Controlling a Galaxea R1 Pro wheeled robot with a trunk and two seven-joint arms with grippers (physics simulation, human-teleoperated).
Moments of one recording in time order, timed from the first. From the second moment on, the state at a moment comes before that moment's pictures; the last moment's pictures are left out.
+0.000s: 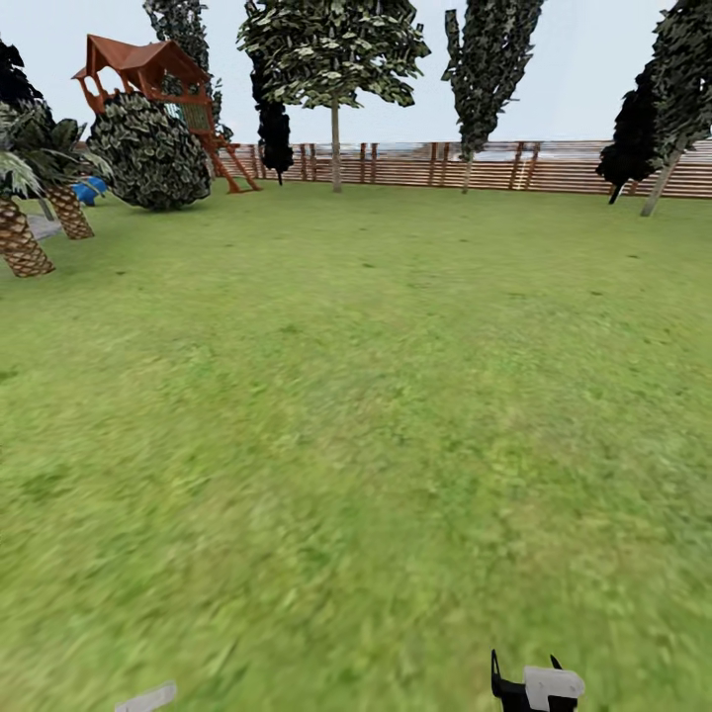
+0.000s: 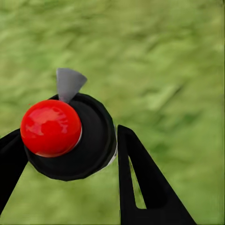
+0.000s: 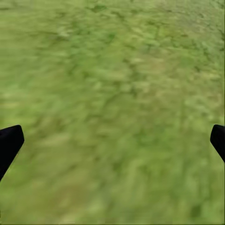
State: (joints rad) left arm -0.37 0.12 0.86 -0.07 -0.55 -0.46 0.01; right arm -0.34 0.01 -0.59 -0.14 0.72 -0.78 -0.30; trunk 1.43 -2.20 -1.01
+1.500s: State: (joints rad) left arm -0.37 0.12 0.86 -0.07 -0.54 -0.47 0.01; right arm -0.34 0.02 -0.59 -0.14 0.72 -0.78 -0.30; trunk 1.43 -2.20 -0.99
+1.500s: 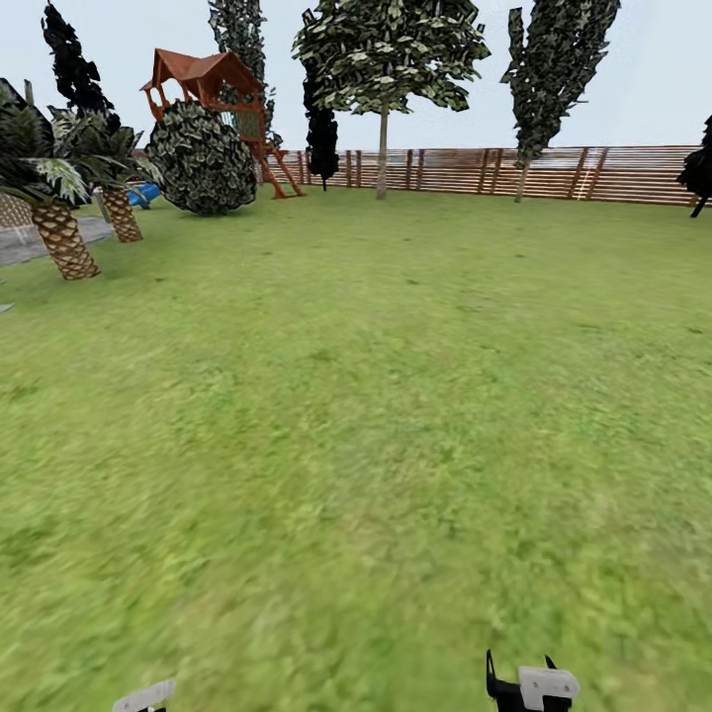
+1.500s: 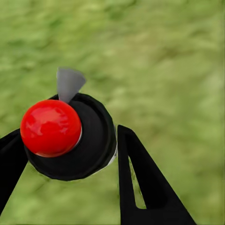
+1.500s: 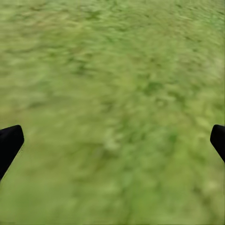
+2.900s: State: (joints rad) left arm -0.37 0.12 0.86 -0.07 -0.54 -0.47 0.01; right arm -0.34 0.03 -0.59 -0.03 0.72 -0.78 -0.29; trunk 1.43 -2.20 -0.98
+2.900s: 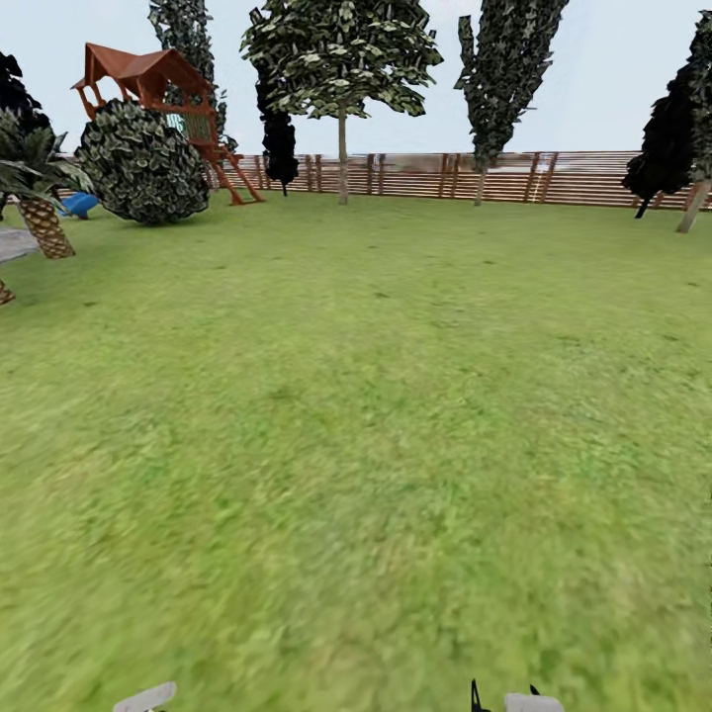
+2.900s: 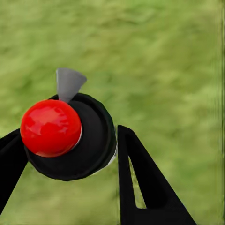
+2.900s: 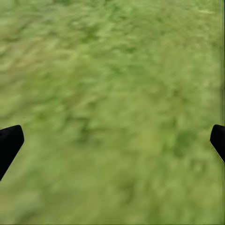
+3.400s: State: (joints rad) left arm -0.37 0.12 0.86 -0.07 -0.54 -0.47 0.01; right arm -0.34 0.03 -0.59 -0.03 0.72 -0.78 -0.30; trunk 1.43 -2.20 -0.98
